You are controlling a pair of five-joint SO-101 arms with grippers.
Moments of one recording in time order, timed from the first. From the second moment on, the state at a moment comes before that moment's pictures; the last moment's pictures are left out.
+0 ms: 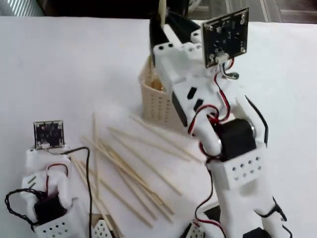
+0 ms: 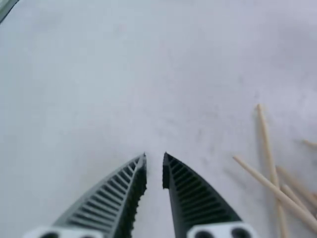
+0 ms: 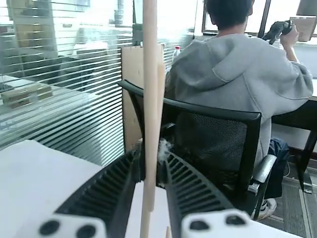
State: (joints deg) left arm -27.9 -103.7 88.0 60.4 -18.8; right arm -26.0 -33.7 3.4 36.4 2.1
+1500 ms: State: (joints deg) left arm -27.9 -103.7 88.0 60.3 -18.8; right arm -31.1 -53.1 28.7 54.2 -0.5
